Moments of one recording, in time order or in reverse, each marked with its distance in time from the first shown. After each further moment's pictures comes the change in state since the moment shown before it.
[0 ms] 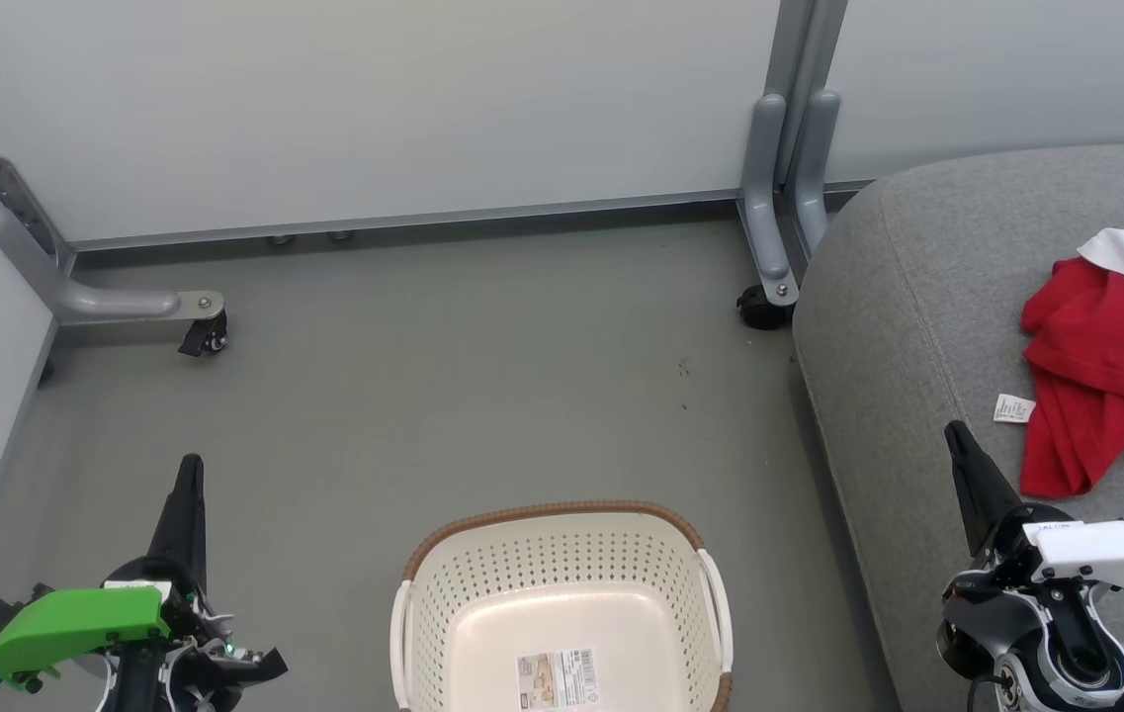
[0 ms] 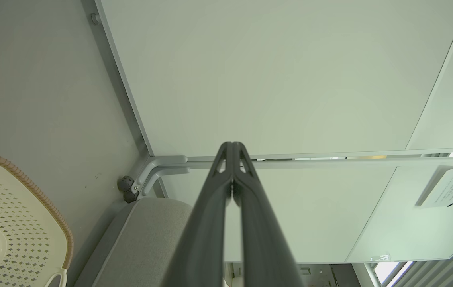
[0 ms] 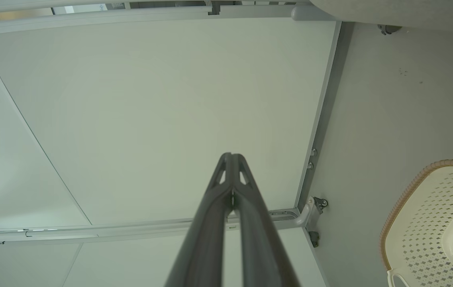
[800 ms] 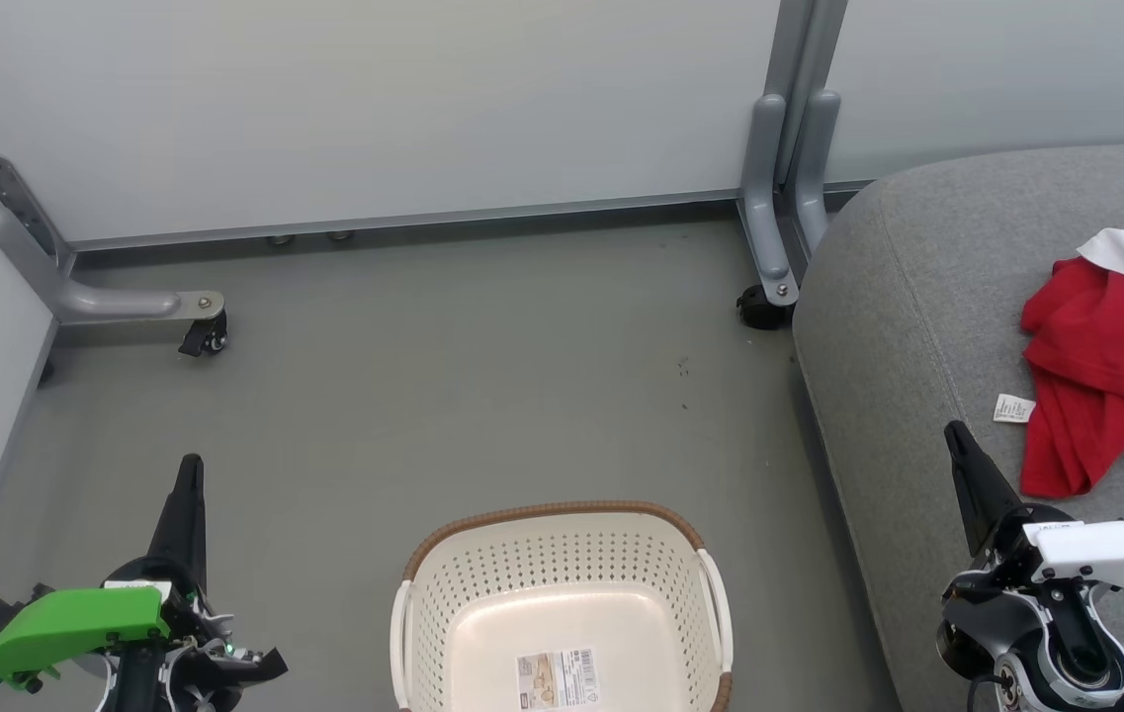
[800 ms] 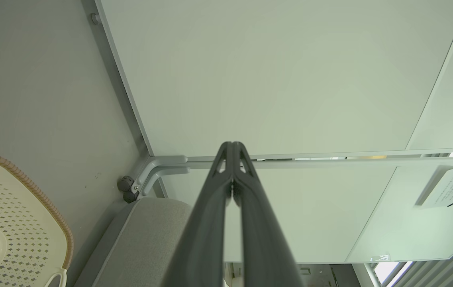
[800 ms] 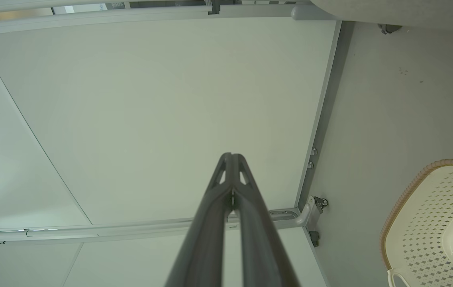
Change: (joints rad) left arm 0.000 0.000 0.000 0.000 0.000 0.000 0.000; right arm 0.000 0.005 -0.007 0.000 -0.004 0.000 0.008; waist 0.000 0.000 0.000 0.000
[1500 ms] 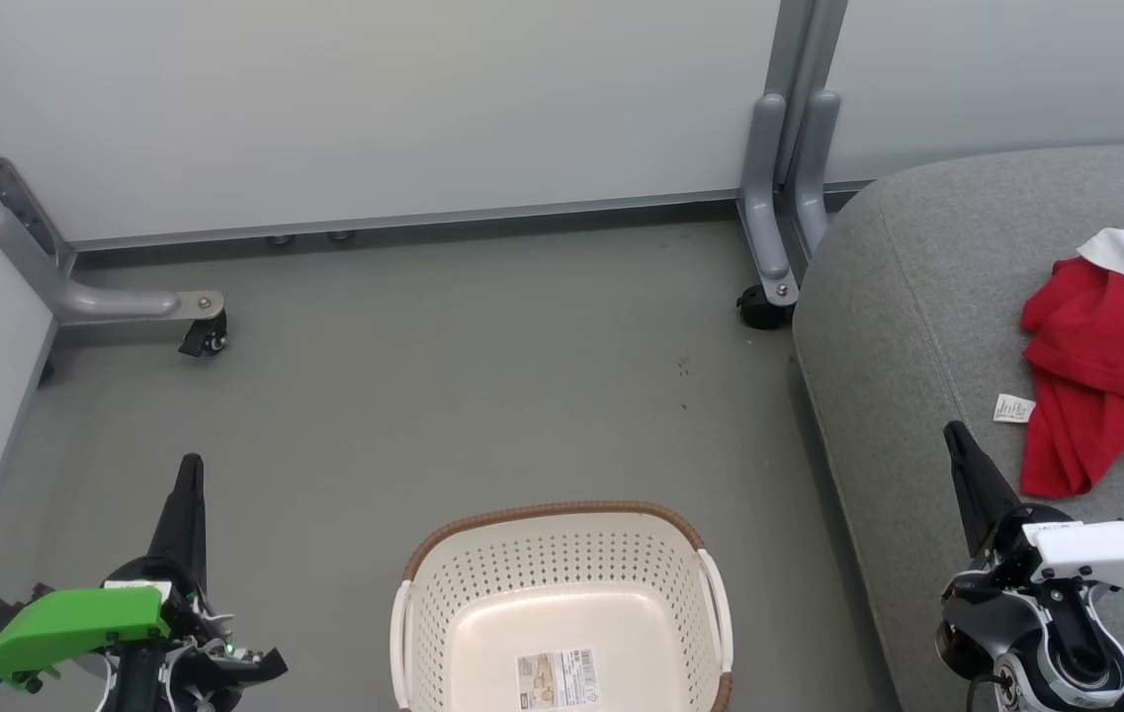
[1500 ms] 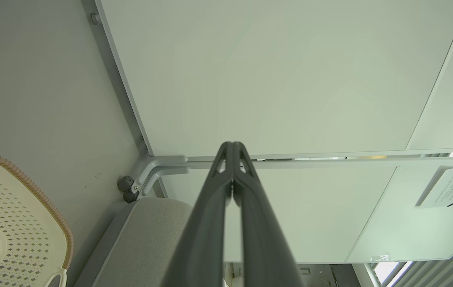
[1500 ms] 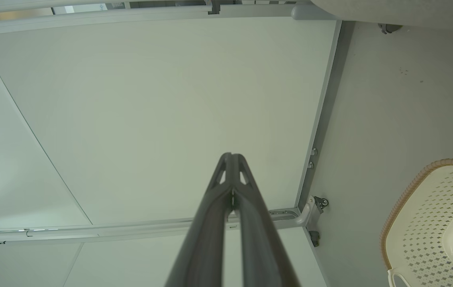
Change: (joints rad) left arm 0.000 0.000 0.000 0.000 0.000 0.000 0.000; right arm 0.000 0.005 -0.005 0.000 -0.005 0.000 0.004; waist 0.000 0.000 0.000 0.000
